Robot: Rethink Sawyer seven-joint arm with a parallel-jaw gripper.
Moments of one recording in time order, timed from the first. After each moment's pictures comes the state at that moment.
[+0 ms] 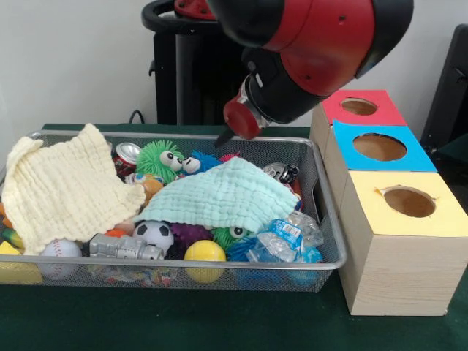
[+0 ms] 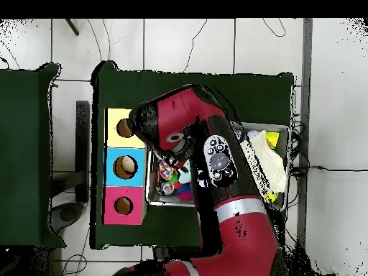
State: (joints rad) arm -0.28 -0.51 0.39 1.23 -0.74 1.52 1.13
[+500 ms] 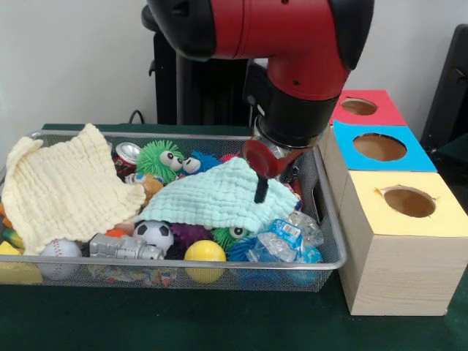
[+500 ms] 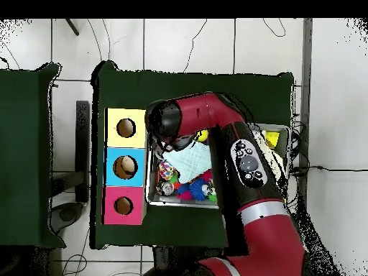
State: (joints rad) arm -0.38 -0.51 0.45 1.30 -0.53 1.09 1.13
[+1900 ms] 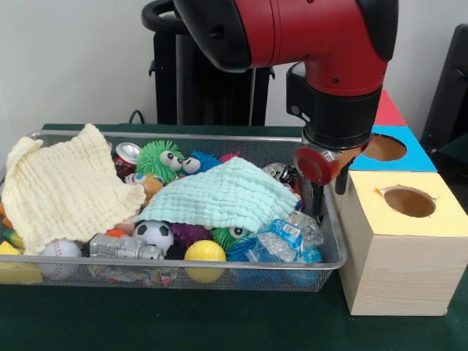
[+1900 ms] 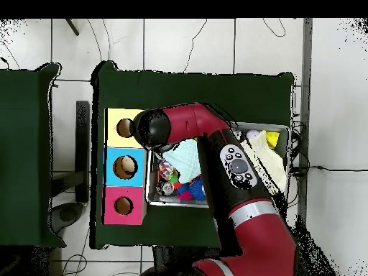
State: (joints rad) arm -0.36 -0.51 0.47 1.40 -0.42 0.87 1.13
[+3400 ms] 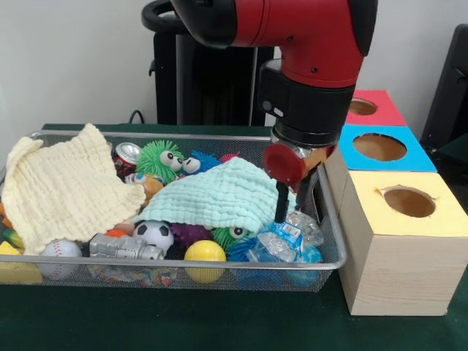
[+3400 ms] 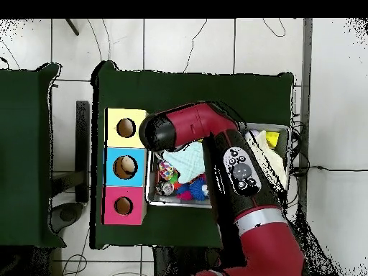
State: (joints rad) arm -0.37 -0.56 0.44 1.40 -0.60 0.81 1.13
